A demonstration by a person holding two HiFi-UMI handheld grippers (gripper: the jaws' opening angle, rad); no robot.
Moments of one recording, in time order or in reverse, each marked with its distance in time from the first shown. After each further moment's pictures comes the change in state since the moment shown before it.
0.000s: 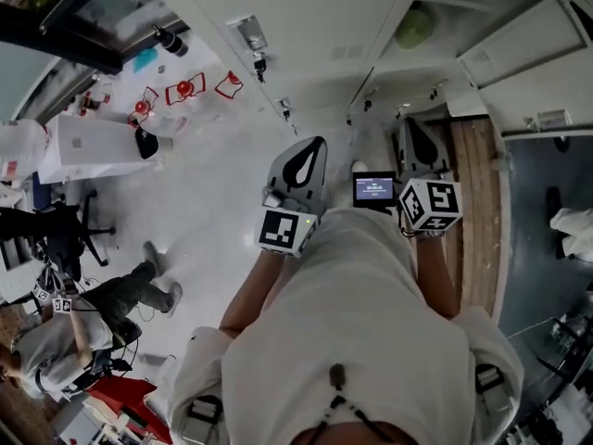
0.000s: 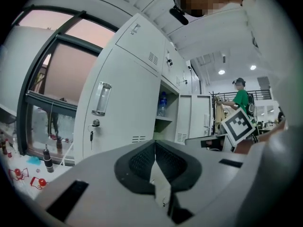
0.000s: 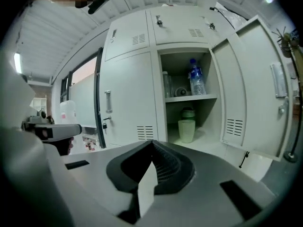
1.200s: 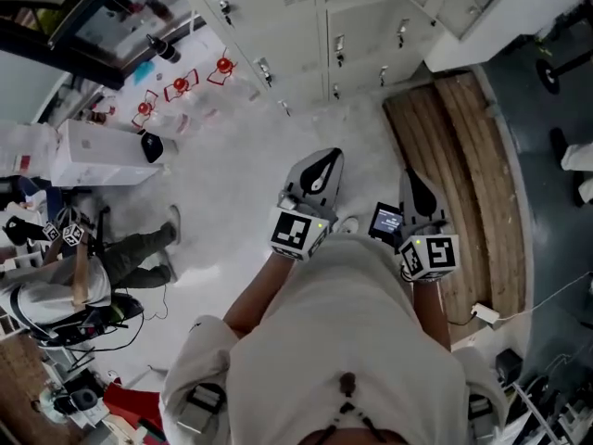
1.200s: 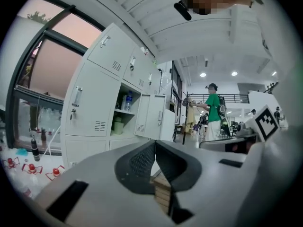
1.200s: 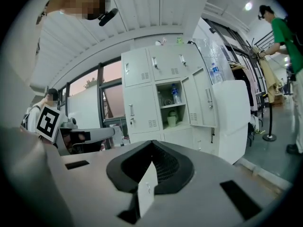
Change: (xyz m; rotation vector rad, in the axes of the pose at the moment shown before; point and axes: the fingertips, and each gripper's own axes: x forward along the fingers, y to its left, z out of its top) left arm -0.167 -0.203 -0.044 0.009 0.041 -0.235; right arm -0.329 0.083 -0.094 0.102 -0.085 -0.097
